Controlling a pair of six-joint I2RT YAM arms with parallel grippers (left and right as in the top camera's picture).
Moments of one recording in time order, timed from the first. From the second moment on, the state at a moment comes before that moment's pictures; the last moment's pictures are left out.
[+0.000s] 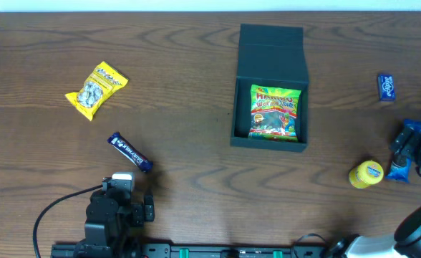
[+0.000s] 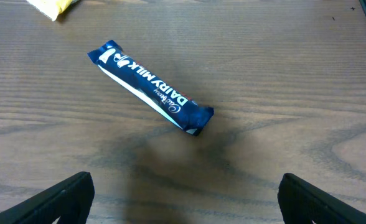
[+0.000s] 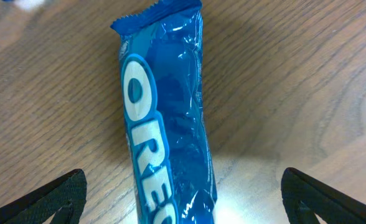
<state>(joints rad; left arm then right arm) -0.11 0.01 0.31 -0.99 -0.03 -0.04 -0.73 1.66 0.89 -0.33 -0.11 -0.10</state>
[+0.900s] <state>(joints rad) -0.11 0.01 0.31 -0.99 -0.03 -0.04 -0.70 1.74 0.89 -0.30 -0.12 -0.12</state>
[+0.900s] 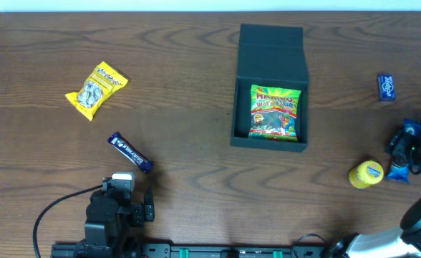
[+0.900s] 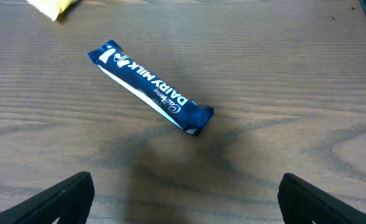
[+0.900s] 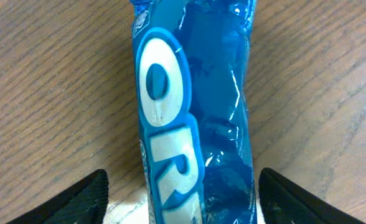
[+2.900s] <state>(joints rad) -0.11 0.01 0.31 -0.99 -0.03 -0.04 -0.66 1.40 0.88 -0.42 -0.12 0.02</state>
